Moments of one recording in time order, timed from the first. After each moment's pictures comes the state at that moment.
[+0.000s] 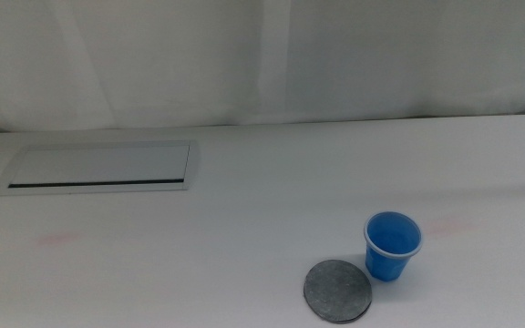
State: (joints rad) left arm -0.10 0.24 0.00 0.00 -0.03 0.11; right arm -0.04 0.18 0.00 -0.05 -0.14 0.16
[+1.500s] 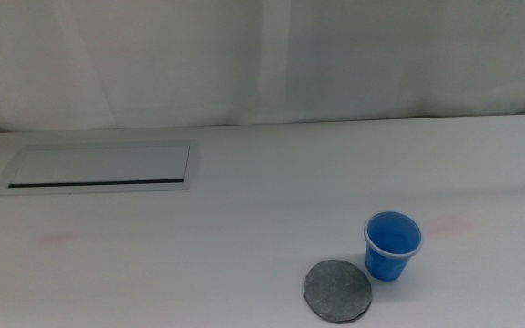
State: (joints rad) left arm -0.10 0.24 0.00 0.00 -0.03 0.14; right arm -0.01 0.99 -1.08 0.29 1.00 -0.14
